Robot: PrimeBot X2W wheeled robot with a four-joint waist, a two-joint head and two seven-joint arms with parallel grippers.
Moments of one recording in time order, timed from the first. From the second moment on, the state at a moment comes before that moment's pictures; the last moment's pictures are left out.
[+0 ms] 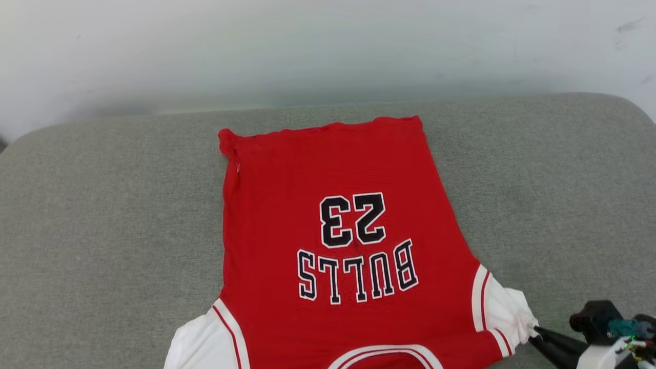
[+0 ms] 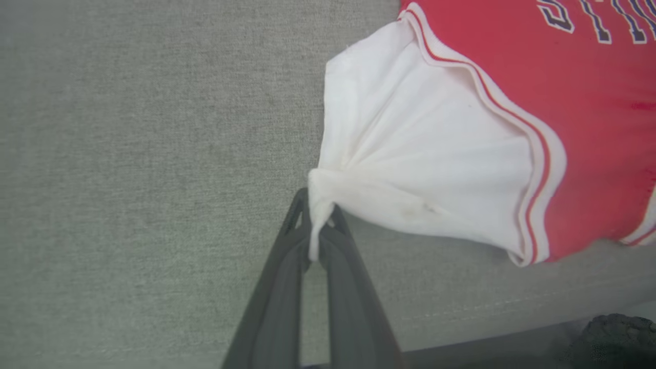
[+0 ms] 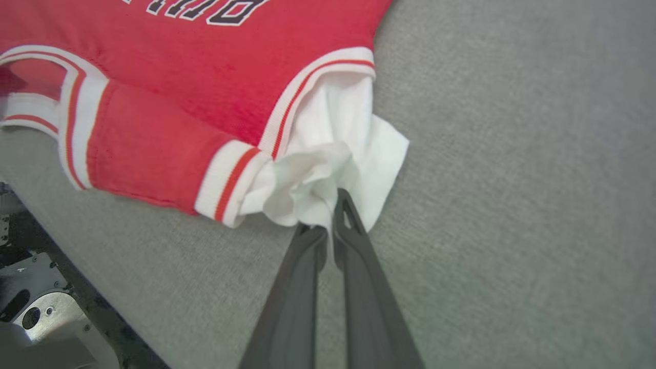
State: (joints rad) left arm 0.16 0.84 -0.74 0.00 -1.01 0.39 -0.26; right arm -0.39 -0.82 1.09 0.40 0.81 0.13 -0.22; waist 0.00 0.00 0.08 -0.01
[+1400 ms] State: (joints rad) left arm -0.04 0.72 -0.62 -0.24 -0.69 0.42 -0.26; right arm -1.11 -0.70 0.51 0.30 0.69 0.13 0.79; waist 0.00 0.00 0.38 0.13
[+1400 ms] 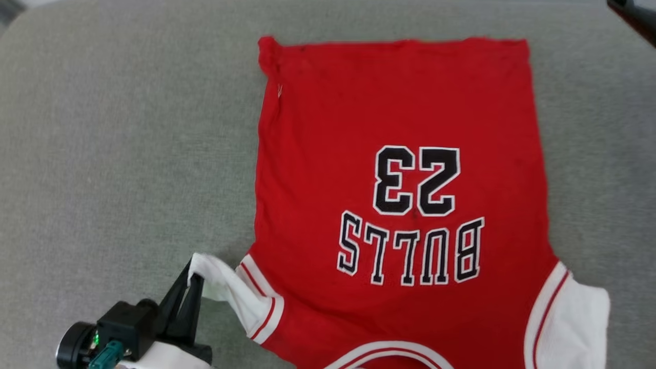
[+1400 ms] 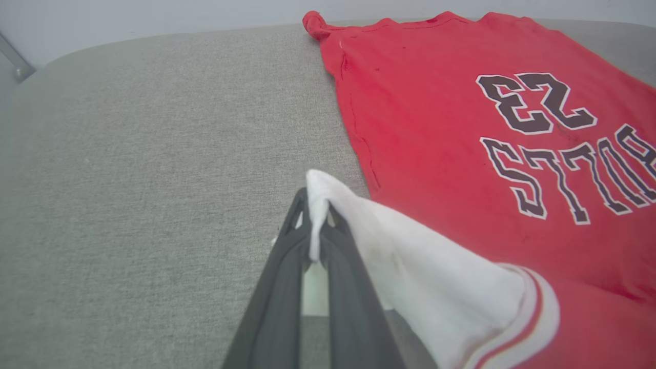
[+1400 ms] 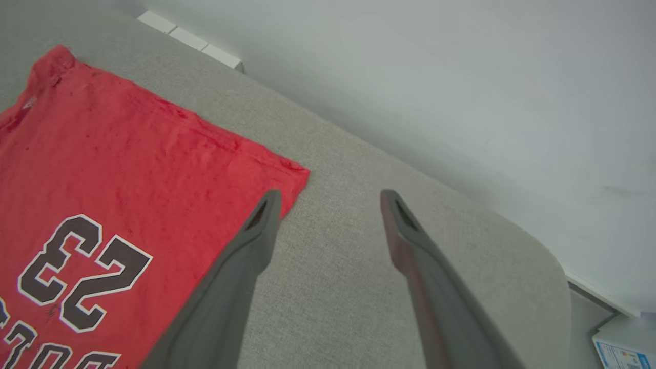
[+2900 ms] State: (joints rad) left arm -0.06 0.57 -0.52 -0.22 -0.54 0.34 -0.26; right arm -1.11 -0.83 0.63 0.25 0.79 0.13 1.05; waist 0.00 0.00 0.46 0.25
